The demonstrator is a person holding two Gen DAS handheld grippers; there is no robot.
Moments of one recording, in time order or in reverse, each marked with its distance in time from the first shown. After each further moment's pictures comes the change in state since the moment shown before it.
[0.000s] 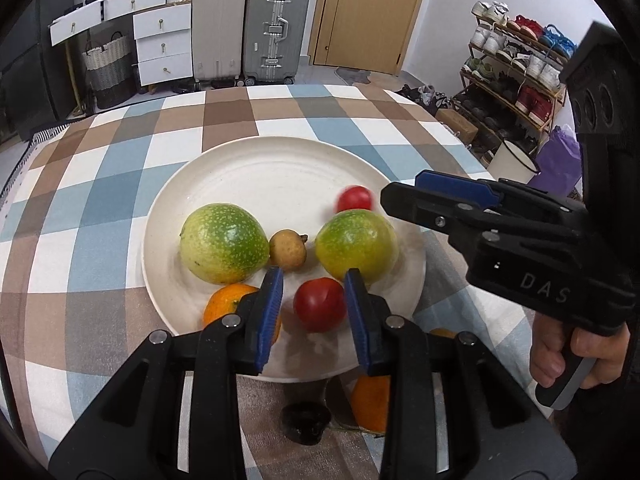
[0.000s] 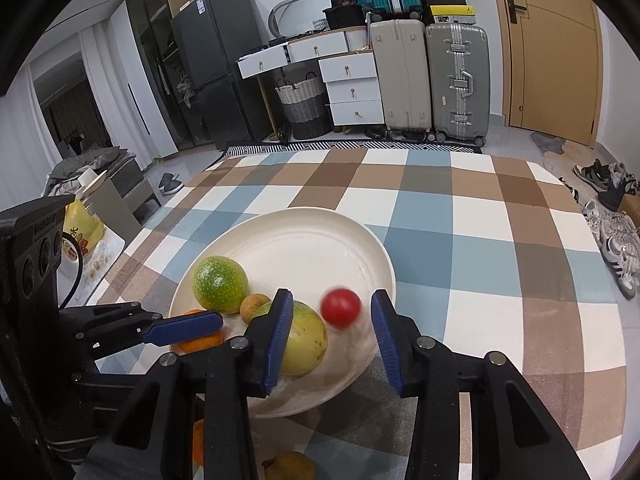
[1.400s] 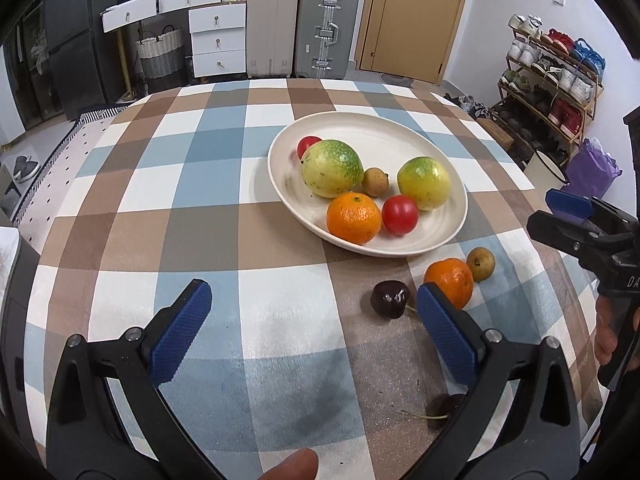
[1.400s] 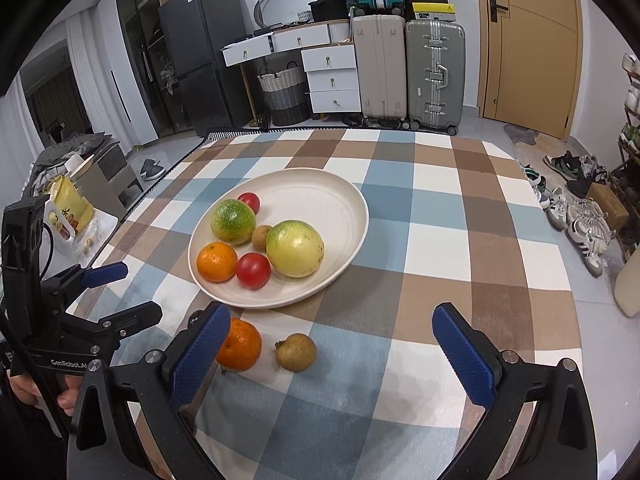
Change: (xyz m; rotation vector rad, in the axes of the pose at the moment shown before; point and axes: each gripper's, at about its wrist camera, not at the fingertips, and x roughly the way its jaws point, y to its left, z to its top) left arm -0.079 0.039 -0.071 -0.076 -0.017 0.150; right arm -0.072 0.019 -0.051 0.001 0.059 -0.101
